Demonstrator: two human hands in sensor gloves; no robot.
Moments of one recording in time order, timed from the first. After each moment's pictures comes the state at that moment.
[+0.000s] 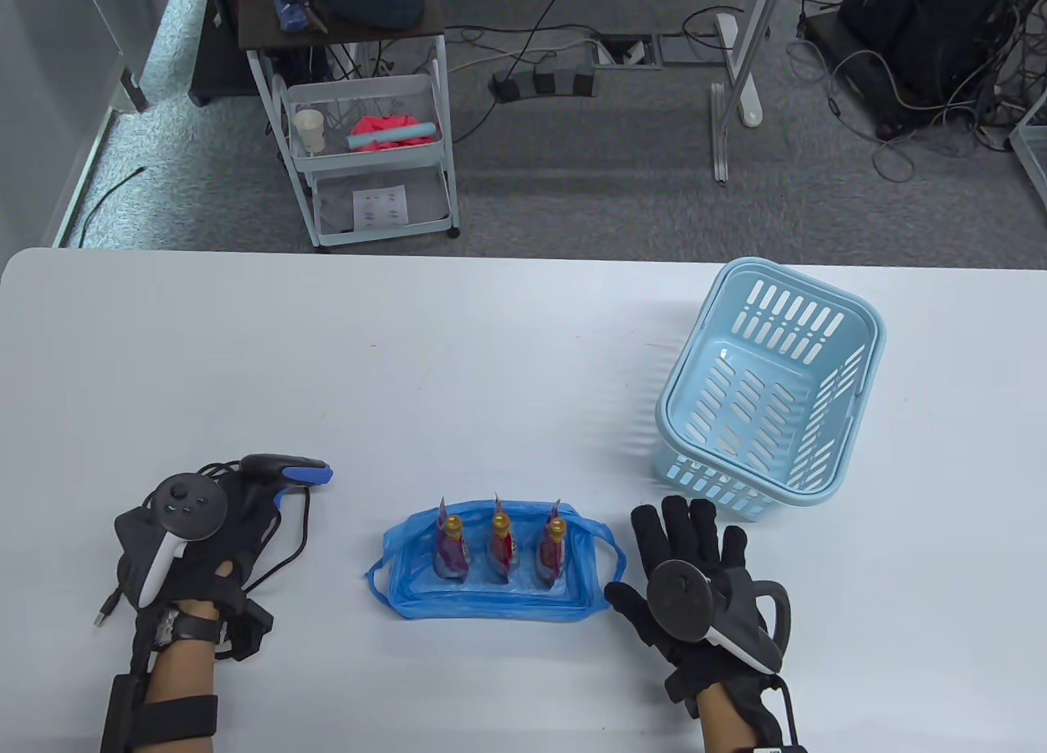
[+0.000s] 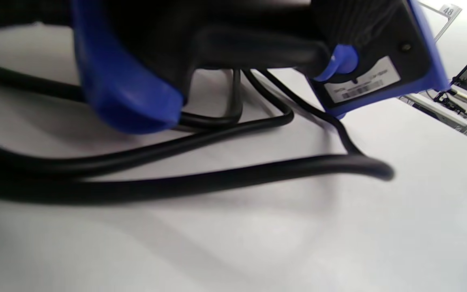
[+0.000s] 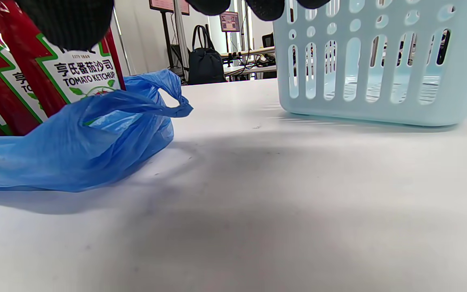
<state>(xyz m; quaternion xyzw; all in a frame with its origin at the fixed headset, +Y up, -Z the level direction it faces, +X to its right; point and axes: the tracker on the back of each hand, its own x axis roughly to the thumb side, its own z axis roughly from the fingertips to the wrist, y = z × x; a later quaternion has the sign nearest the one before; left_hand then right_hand) -0.359 -0.759 -0.219 -0.12 0.18 0.19 0.96 0.158 -0.723 -0.166 0.10 0.07 0.99 0.09</state>
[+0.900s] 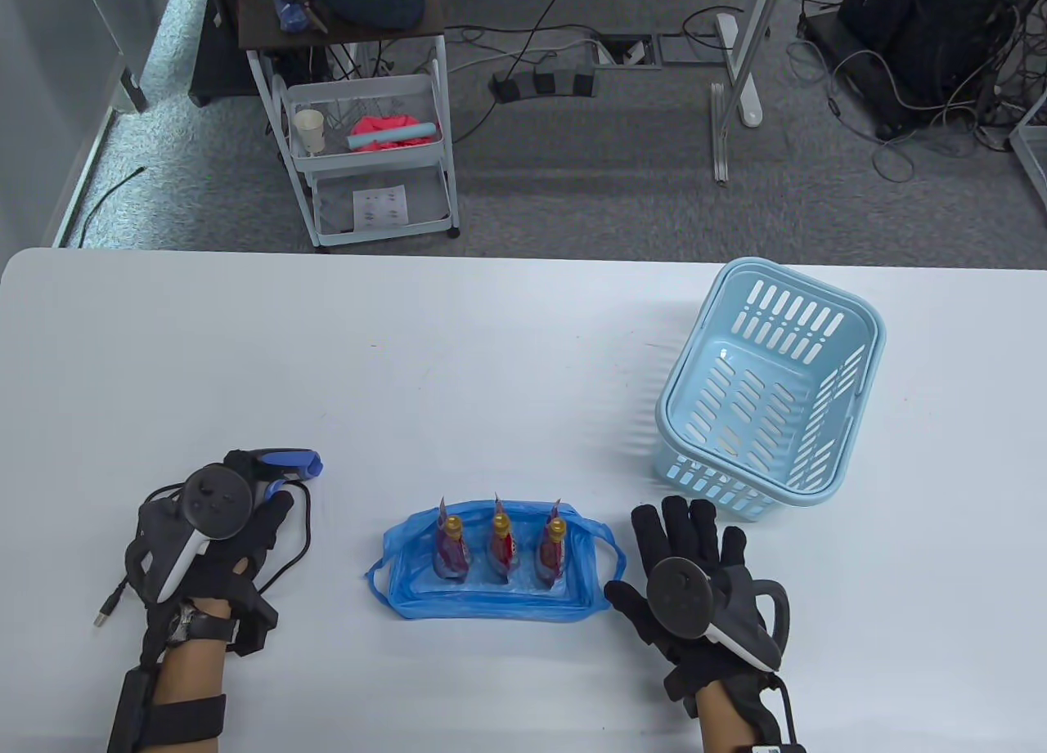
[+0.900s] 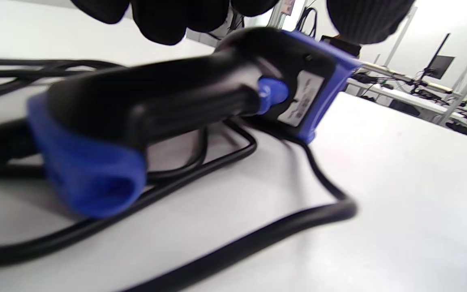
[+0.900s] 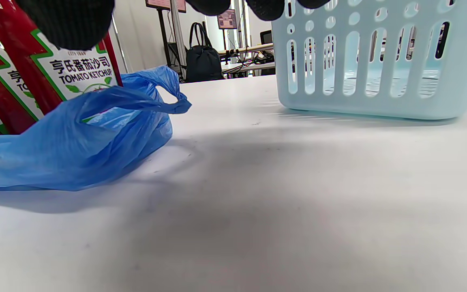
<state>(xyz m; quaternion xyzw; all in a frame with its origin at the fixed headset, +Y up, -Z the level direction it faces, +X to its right) -0.334 -0.741 -0.225 -0.07 0.13 0.14 0.98 0.158 -0.725 -0.168 0.09 0.07 0.99 0.09</state>
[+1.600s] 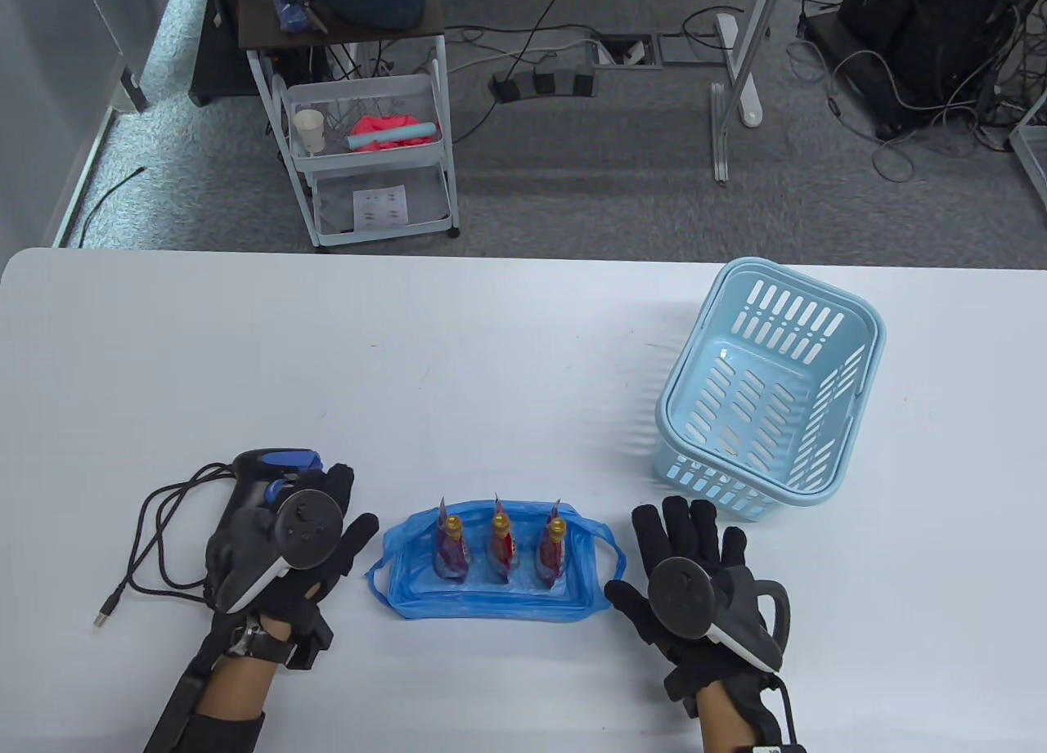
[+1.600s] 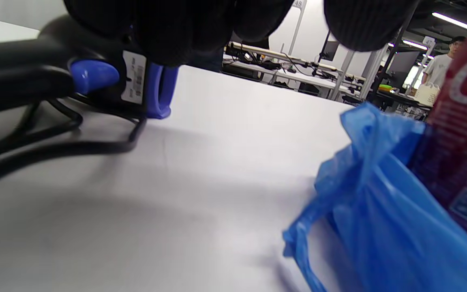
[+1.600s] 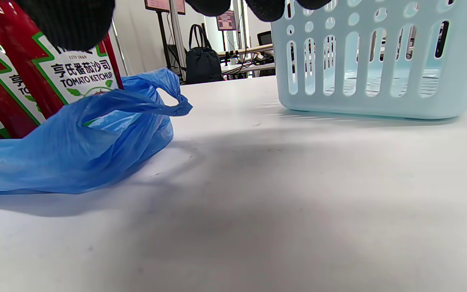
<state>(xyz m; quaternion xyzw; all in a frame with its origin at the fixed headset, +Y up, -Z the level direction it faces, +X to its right) -0.248 -0.739 -0.216 -0.07 -0.03 0.10 0.99 0.159 -0.727 -0.169 0.09 0.07 0.99 0.10</state>
